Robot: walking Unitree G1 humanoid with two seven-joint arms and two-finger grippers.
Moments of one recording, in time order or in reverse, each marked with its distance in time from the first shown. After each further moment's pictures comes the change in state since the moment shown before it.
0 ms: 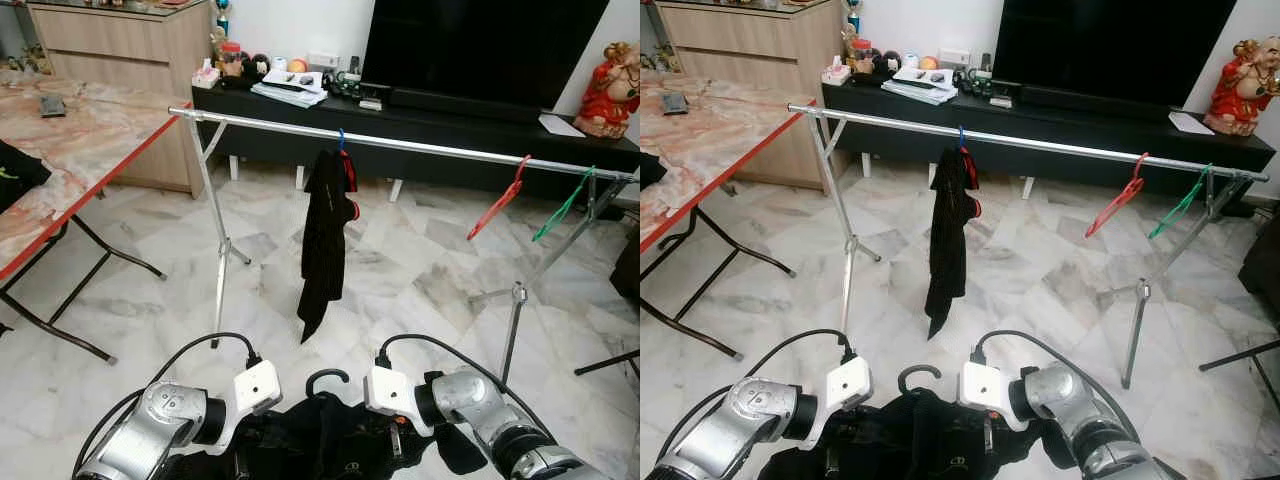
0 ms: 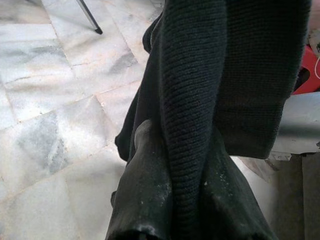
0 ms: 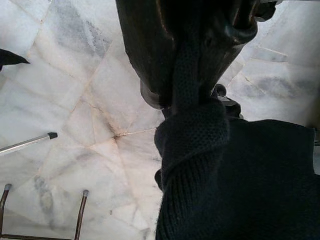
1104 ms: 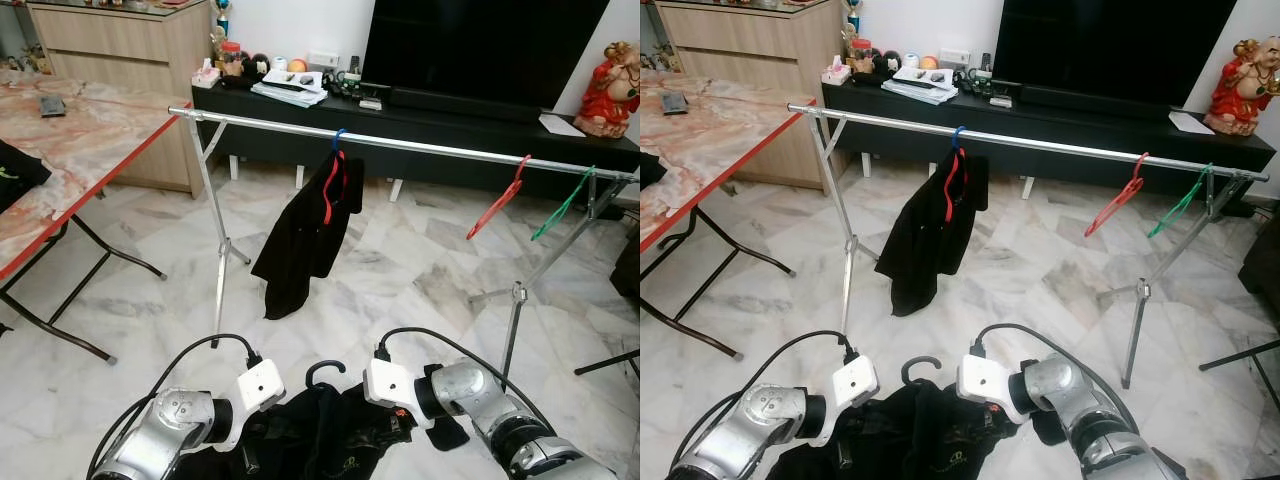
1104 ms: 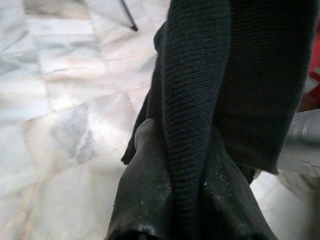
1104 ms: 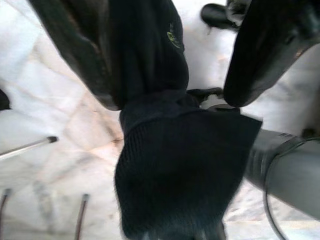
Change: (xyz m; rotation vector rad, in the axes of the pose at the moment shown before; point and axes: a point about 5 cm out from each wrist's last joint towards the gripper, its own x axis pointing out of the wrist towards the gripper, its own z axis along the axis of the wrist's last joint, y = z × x) left arm 0.015 0.013 -0.020 -0.023 0.005 0.205; right arm -0.005 -0.008 0.006 0.005 0.015 -0.001
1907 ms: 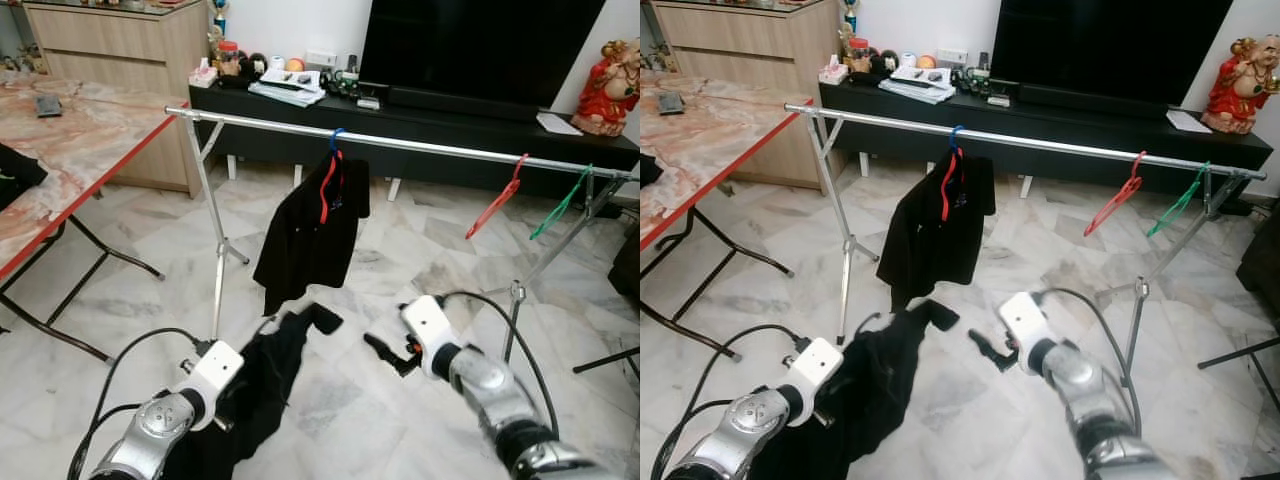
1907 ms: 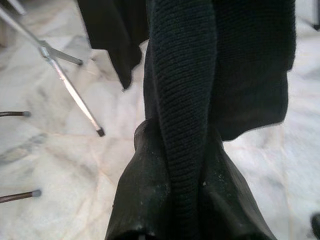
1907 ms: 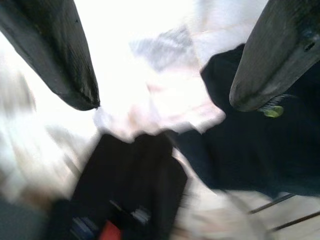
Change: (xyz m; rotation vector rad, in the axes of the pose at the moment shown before) left arm -0.022 0.045 -0.033 -0.061 0.019 0.680; right arm -0.014 -0.017 -0.041 0.606 -0.148 -0.957
